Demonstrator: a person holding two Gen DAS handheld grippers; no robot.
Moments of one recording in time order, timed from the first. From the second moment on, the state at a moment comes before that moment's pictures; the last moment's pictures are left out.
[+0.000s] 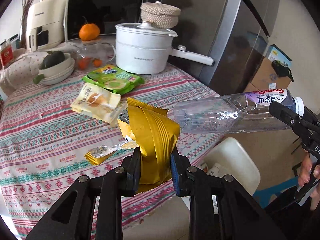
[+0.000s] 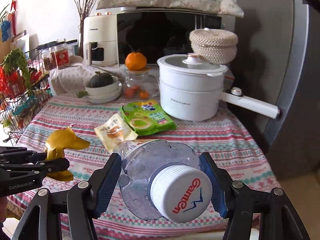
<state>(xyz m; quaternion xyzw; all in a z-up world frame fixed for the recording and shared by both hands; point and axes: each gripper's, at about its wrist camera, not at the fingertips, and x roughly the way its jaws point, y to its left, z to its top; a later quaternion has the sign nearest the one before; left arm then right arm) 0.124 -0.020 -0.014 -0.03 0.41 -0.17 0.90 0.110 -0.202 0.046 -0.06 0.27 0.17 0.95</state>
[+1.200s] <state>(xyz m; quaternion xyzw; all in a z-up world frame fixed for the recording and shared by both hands) 0.099 -0.213 -0.114 0.11 0.48 -0.34 0.80 0.062 -0.391 -0.048 0.07 0.52 -0.04 0.85</state>
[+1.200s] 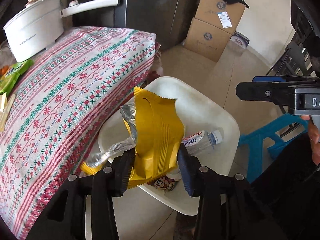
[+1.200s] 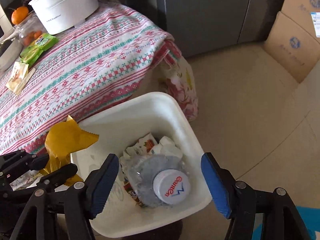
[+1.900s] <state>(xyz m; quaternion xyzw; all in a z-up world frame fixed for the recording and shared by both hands) 0.098 -0.154 -0.087 0.09 0.47 -0.29 0.83 0.066 -0.390 -0.049 0.08 0.52 -0.05 0.85</state>
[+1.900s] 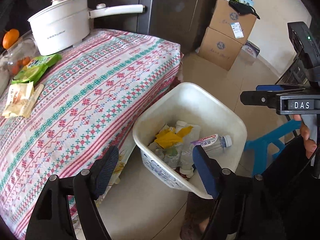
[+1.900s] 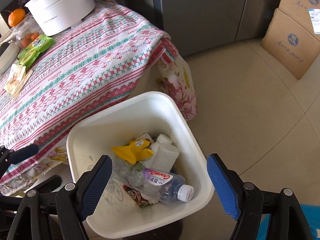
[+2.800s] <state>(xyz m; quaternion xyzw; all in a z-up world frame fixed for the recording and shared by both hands) 0.169 0.049 -0.070 -0.07 0.48 -0.03 0.88 0.138 -0.244 -0.022 -0.03 0.49 0.07 0.87</state>
